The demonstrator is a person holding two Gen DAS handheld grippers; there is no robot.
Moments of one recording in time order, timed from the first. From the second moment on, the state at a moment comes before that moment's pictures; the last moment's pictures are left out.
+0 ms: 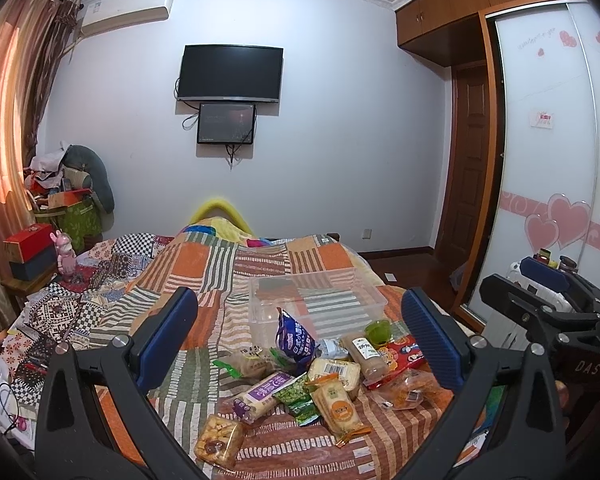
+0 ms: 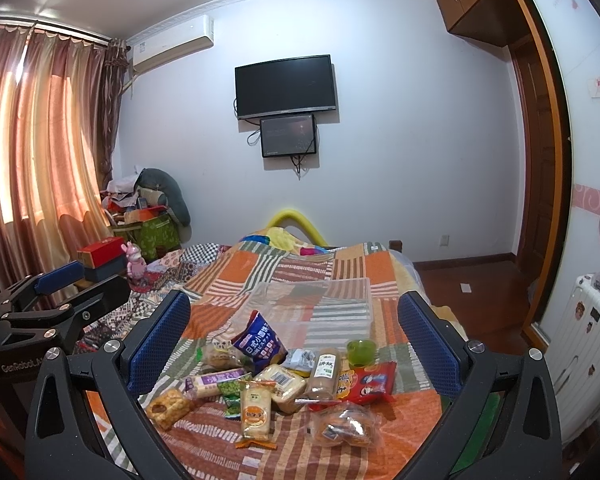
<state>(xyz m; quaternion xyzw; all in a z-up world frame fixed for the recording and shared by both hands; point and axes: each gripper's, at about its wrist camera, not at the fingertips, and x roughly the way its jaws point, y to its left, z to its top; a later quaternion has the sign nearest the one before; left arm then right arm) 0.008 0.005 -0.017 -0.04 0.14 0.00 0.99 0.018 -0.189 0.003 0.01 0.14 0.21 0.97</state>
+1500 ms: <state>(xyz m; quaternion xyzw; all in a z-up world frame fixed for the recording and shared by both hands) 0.108 0.102 -0.255 -0.07 0.47 -0.01 0.88 0.112 -0.213 -0.157 0.01 0.43 0.18 0.88</state>
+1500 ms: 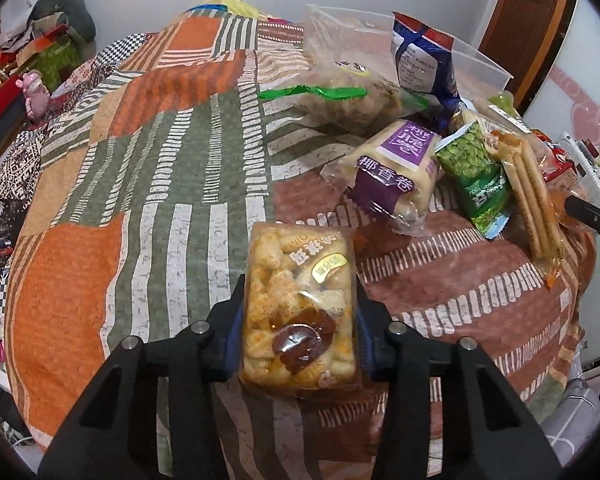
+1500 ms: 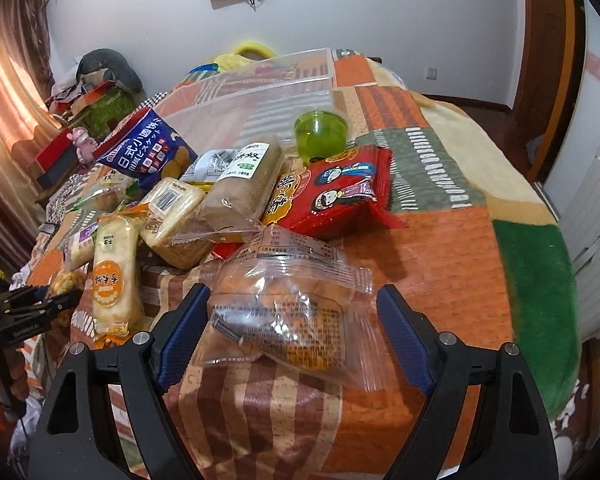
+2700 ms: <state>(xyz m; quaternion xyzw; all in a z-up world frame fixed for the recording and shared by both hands) 0.145 0.080 -0.123 -0.06 0.33 -0.01 0.94 0.120 -0.201 -0.073 0.01 0.31 0.22 0.92</state>
